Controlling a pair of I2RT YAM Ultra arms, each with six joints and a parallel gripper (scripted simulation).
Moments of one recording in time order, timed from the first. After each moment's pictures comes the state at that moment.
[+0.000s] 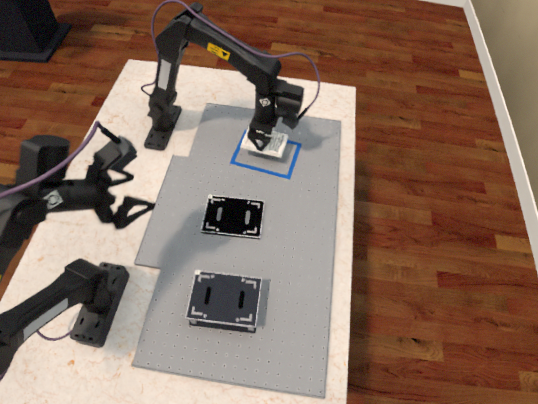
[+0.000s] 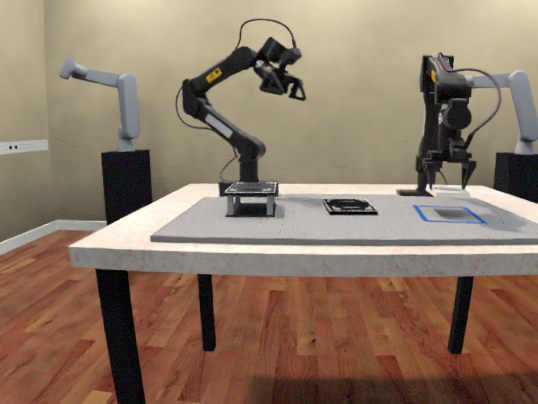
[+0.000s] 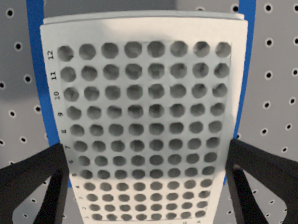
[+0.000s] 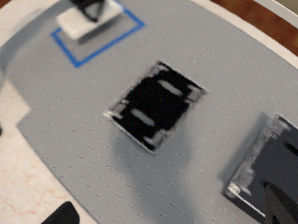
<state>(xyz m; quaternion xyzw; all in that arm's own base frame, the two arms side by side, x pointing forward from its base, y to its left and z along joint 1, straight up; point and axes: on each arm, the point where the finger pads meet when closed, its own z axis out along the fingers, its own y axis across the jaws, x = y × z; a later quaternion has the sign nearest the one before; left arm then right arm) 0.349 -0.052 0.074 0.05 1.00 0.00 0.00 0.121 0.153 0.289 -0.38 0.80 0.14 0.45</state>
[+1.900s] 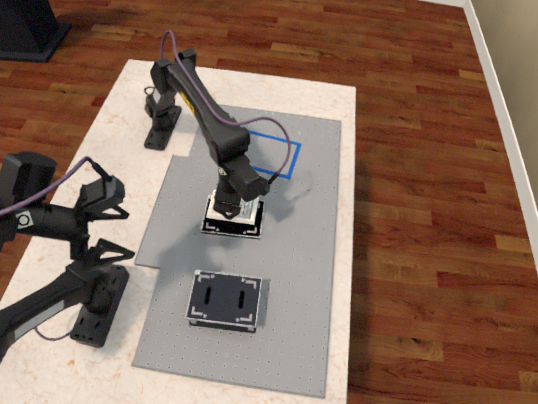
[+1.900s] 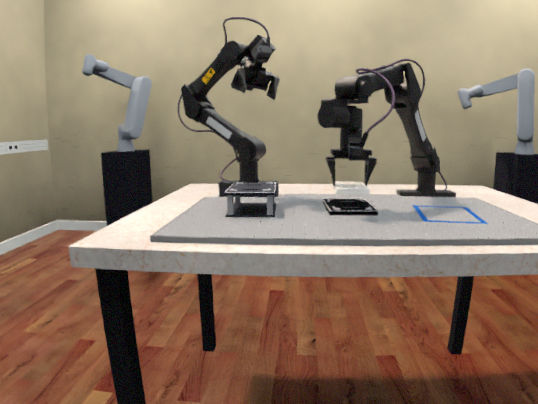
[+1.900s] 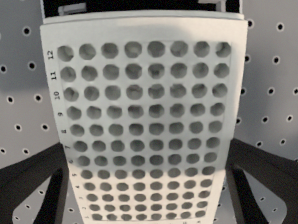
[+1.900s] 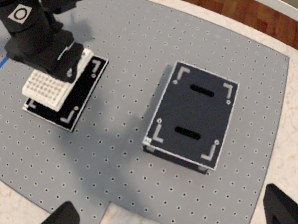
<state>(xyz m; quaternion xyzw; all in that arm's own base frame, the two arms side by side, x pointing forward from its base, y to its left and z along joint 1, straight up) 0.307 -0.301 0.074 -0.01 1.00 0.00 0.00 0.134 0.059 0.294 -0.26 0.86 0.03 0.44</state>
